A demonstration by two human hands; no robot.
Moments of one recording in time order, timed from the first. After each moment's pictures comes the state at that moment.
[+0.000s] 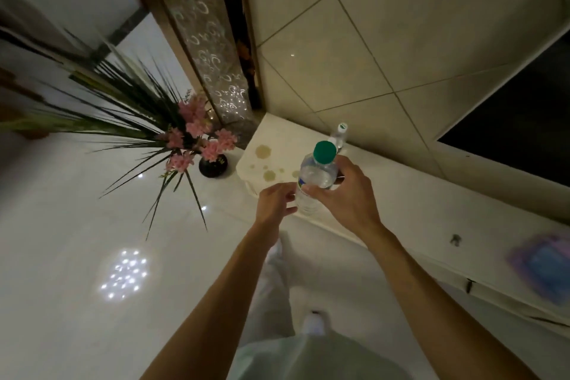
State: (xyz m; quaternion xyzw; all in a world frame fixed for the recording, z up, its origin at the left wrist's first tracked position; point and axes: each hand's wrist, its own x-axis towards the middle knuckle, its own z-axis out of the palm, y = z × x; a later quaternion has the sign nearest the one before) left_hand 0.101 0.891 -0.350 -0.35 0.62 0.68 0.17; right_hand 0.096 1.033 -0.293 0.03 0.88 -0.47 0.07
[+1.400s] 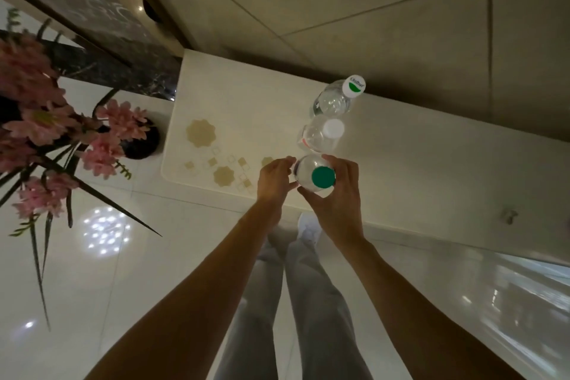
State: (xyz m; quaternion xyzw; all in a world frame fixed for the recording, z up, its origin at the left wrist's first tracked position) left_hand -0.126 0.935 -0.656 -0.39 0.62 0.61 0.31; right_hand -0.064 1.037 -0.662 0.19 0.88 -0.43 0.01
